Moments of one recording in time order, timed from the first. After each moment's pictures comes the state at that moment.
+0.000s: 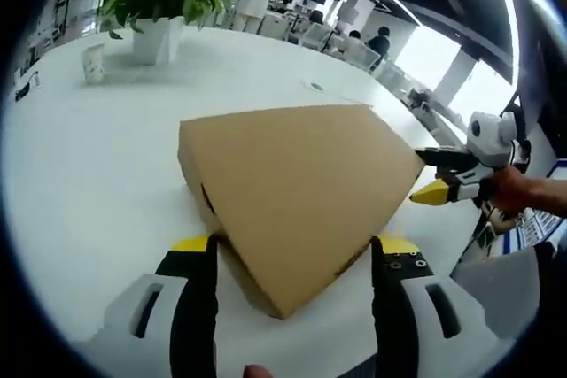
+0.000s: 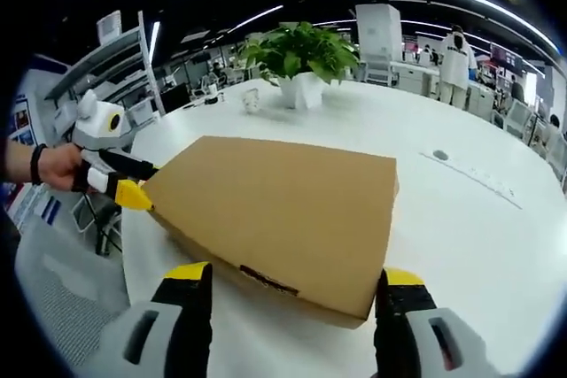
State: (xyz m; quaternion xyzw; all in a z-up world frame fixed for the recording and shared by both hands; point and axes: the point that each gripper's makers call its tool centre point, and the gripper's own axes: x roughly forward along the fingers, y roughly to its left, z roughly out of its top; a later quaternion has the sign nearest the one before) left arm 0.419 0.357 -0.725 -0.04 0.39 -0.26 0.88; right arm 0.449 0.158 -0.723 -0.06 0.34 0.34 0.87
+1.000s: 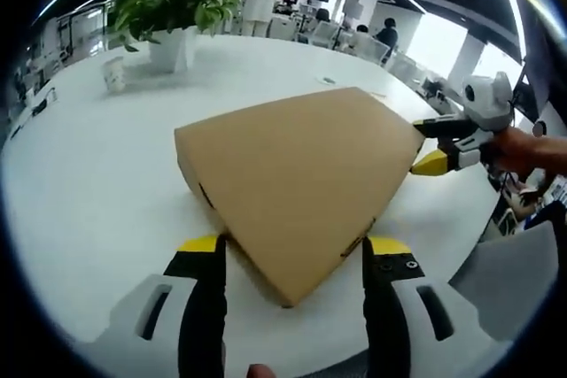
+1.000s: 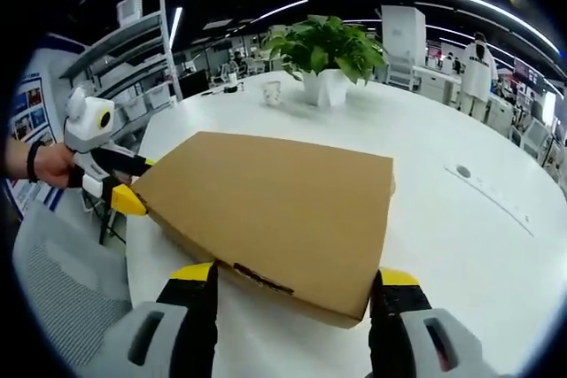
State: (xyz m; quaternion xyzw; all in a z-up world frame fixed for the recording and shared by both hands) left arm 0.392 0.384 -0.724 -0.05 0.38 -0.20 0.90; right arm 0.451 0.185 -0.724 -0.09 0.34 0.38 0.85
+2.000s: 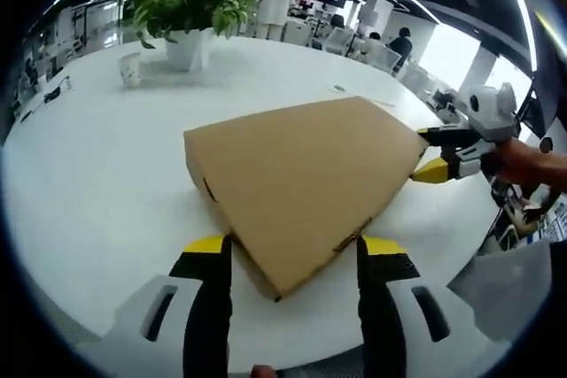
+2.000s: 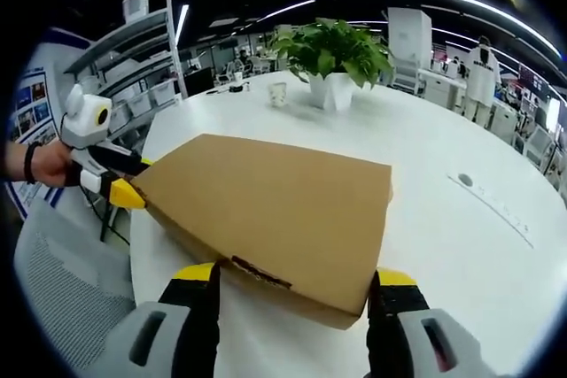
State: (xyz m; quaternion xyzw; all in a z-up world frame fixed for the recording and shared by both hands) left arm 0.385 0.388 -0.710 -0.07 0.38 -0.17 0.91; right arm 0.452 0.187 -0.714 -0.10 0.34 0.39 0.85
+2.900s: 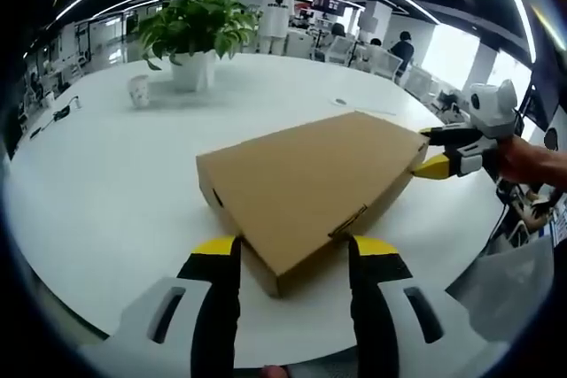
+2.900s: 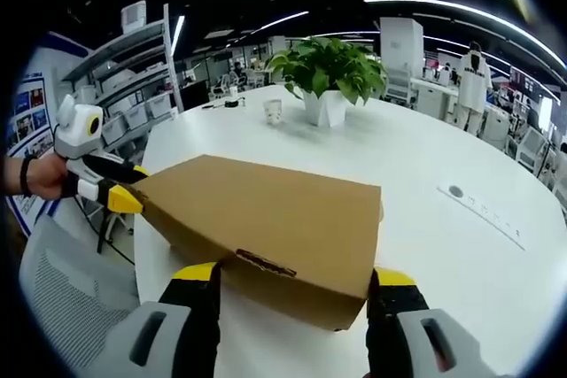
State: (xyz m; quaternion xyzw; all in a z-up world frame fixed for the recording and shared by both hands) left arm 0.380 0.393 -0.677 -0.04 0.35 -0.16 0.92; right arm 0.452 0.187 -0.684 -0.08 0.31 0.38 0.87
